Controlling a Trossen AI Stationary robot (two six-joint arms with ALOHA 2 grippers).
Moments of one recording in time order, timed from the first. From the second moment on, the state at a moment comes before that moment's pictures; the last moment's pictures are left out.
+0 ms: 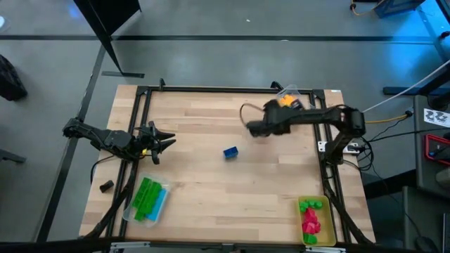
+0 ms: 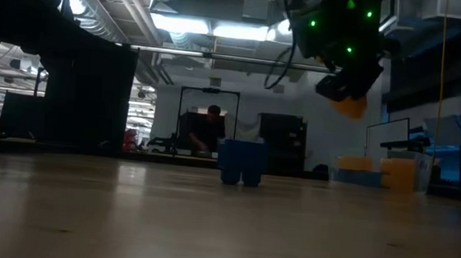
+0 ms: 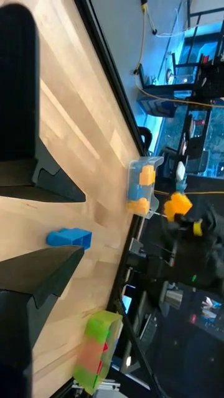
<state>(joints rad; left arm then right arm) -0.34 0.02 0.07 -0.12 -0.66 -0.24 -0.10 1.75 1.37 -1.57 0.87 1.11</state>
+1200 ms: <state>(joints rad) -0.34 0.02 0.07 -0.12 -0.66 -0.24 -0.67 1.72 1.22 -1.34 0.46 0.55</state>
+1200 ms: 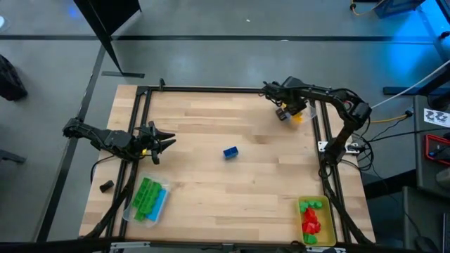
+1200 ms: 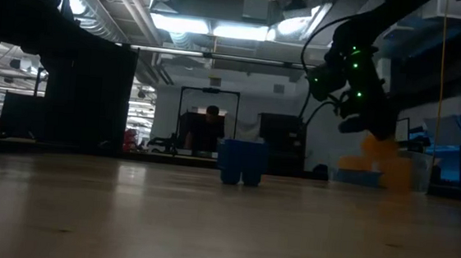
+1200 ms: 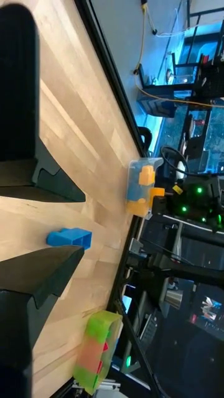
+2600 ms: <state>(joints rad) -0.34 0.02 0.07 -0.12 -0.66 -0.24 -0.67 1.72 1.40 -1.41 0.39 0.58</state>
